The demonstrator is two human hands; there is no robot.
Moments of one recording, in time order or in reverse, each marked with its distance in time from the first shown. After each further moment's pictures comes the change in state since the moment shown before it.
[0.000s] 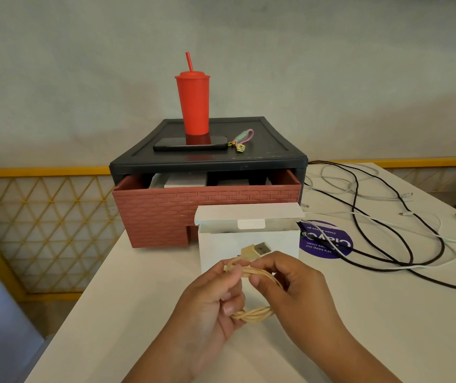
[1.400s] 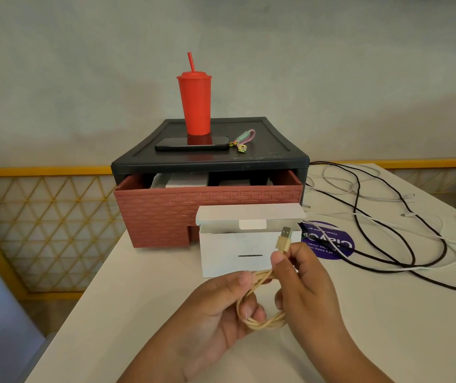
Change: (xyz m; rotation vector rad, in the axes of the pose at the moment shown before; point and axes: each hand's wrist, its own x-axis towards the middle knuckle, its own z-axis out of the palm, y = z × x) left_hand 0.000 0.001 -0.007 0.044 -0.218 -0.106; right_hand 0.000 -0.004 0.004 0.208 0.193 0.166
